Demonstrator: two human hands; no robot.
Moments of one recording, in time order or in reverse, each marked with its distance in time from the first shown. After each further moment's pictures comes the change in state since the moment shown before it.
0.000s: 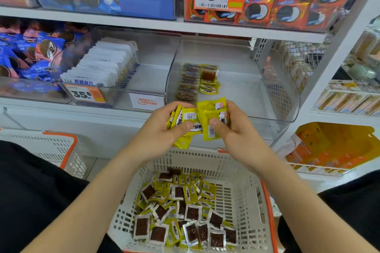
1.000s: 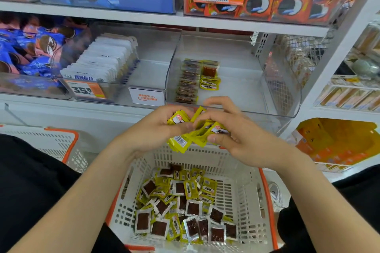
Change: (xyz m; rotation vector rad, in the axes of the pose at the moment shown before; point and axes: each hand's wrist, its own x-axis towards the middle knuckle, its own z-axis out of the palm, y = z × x) left_hand 0.002 0.005 -0.010 -0.025 -0.227 -0.071; right_hand -0.003 -0.011 -0.027 -0.519 -0.402 -0.331
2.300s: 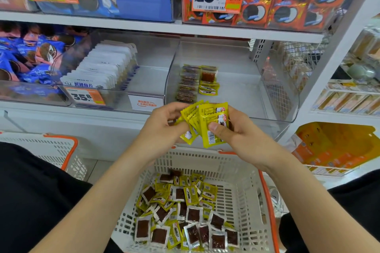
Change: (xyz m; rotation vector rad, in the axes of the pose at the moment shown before) left_hand 0.005 0.007 0.020 -0.026 0.296 -0.040; right_hand 0.006 0.010 0.012 0.582 0.222 0.298
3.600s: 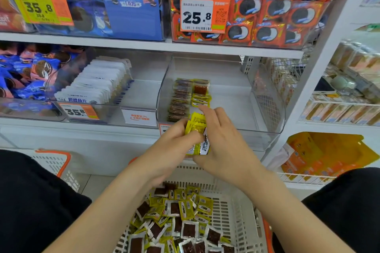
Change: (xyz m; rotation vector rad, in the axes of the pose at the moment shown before) left_hand -0.004 0.021 0.032 -0.240 -0.209 -0.088; right_hand -0.003 -0.020 0.017 -0.839 0.169 -0.268
